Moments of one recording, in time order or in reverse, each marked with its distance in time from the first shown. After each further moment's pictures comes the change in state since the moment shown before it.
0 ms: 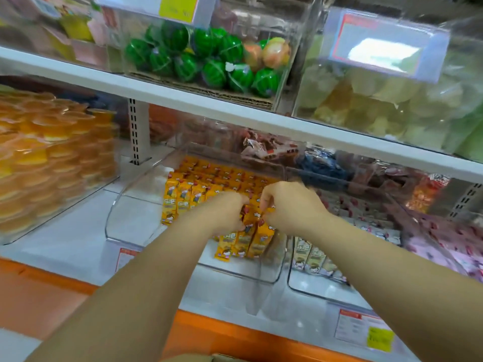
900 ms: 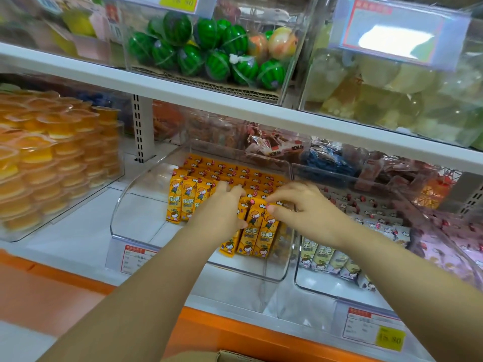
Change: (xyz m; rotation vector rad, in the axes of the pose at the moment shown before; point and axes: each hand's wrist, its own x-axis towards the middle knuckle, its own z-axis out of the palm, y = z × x) left_hand -0.010 -0.009 0.019 -0.121 0.251 -0.122; right_hand -0.006 0.035 0.016 0.296 0.001 -0.171
